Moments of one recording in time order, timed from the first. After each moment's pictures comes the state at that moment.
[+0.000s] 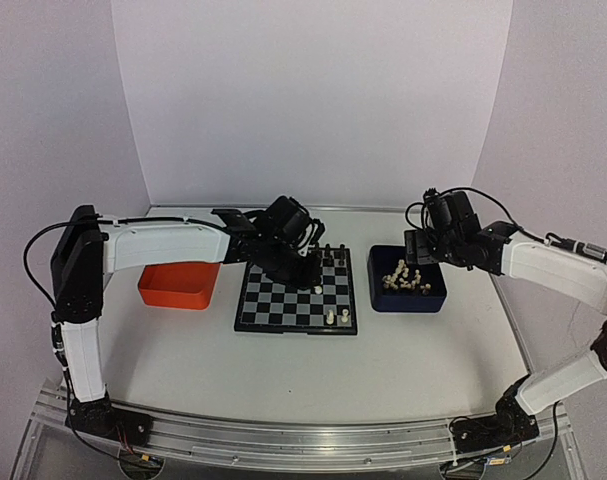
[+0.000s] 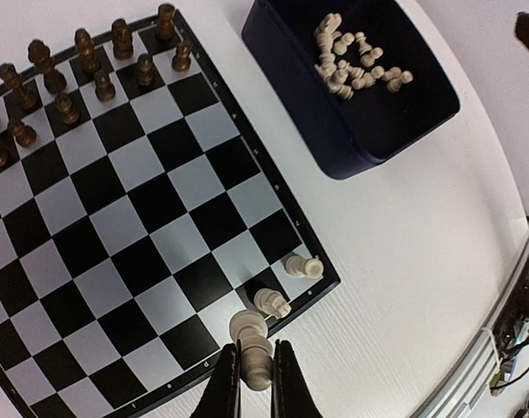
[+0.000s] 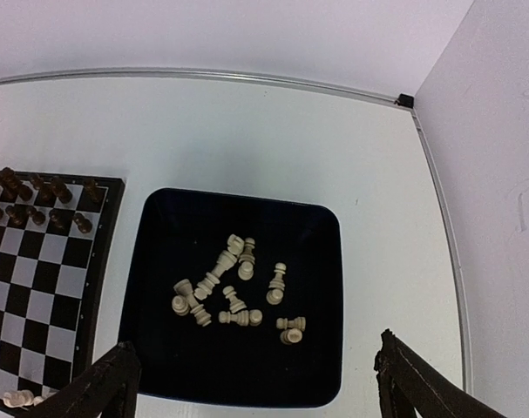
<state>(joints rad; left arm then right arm) -0.95 1.93 1.57 -0.48 0.07 -0.47 0.57 1.37 1.04 -0.39 0.48 0.25</state>
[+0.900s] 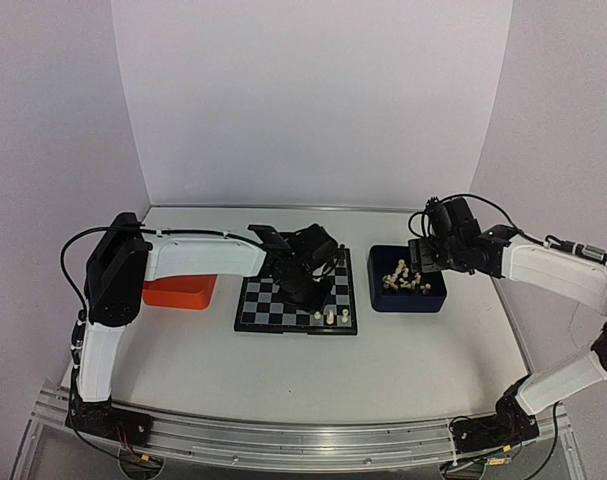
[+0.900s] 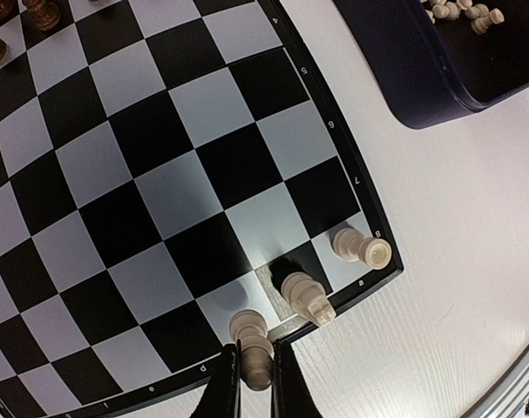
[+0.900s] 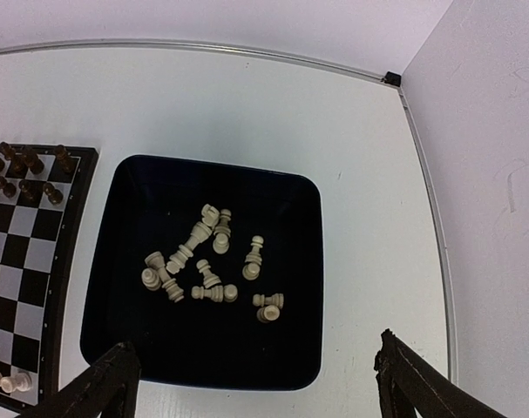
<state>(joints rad) -1.02 2.13 1.71 -0.66 -0.04 -0.56 0.55 1.37 1.00 -0.44 0.50 0.25</state>
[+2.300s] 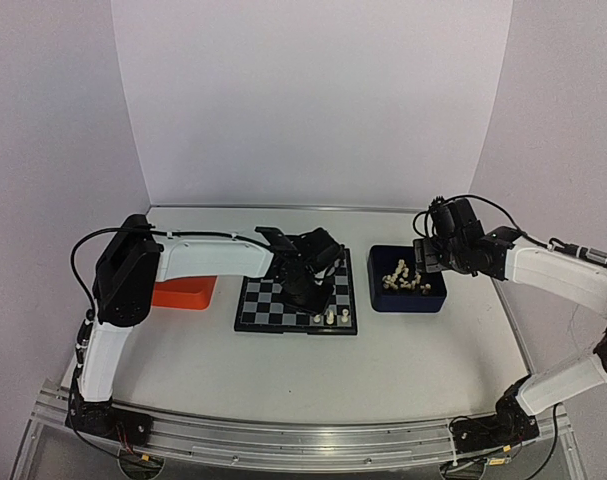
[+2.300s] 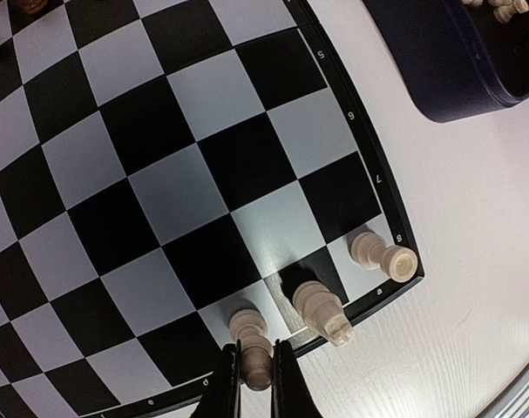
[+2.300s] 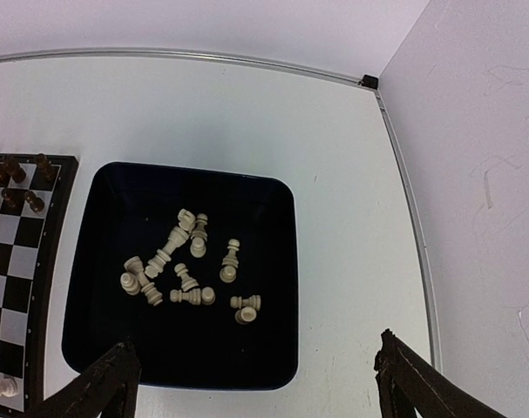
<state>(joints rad) -1.02 2.19 1.77 -0.70 -0.04 -0.56 0.55 1.34 0.99 -0.44 0.56 0.24</state>
